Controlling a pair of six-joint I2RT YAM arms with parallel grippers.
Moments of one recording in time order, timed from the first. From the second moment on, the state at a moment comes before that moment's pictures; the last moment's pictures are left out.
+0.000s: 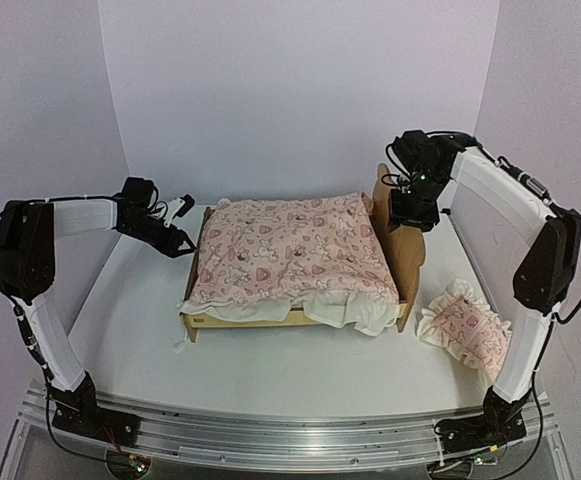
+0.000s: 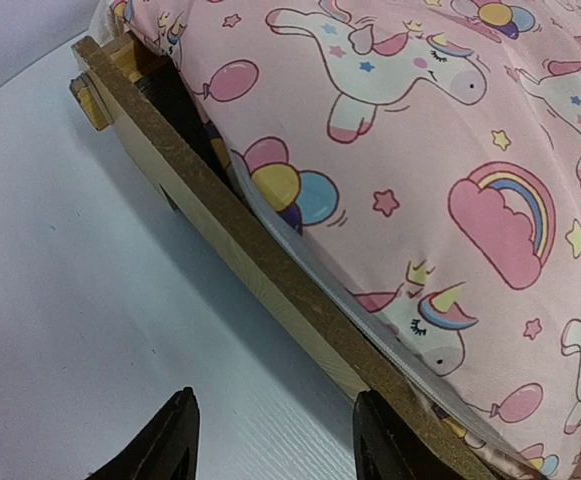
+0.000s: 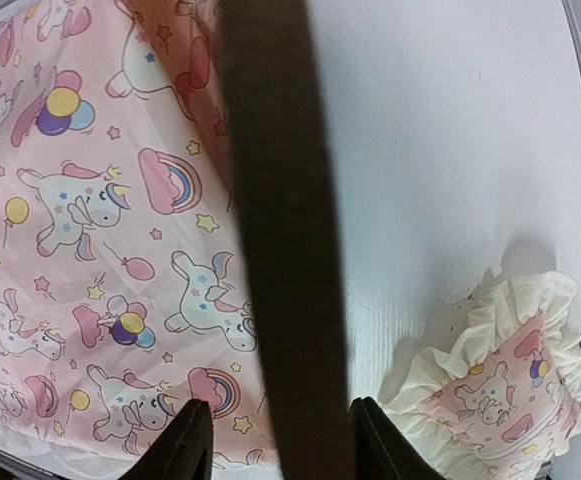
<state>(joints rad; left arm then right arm) -0.19 1.81 1.29 -0.39 0.46 0.36 0.44 1.89 1.96 -1.28 0.07 0.49</state>
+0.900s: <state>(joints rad) -0.22 1.31 0.62 -0.56 0.62 0.97 0.73 1.59 1.58 -0.71 -0.30 0.20</state>
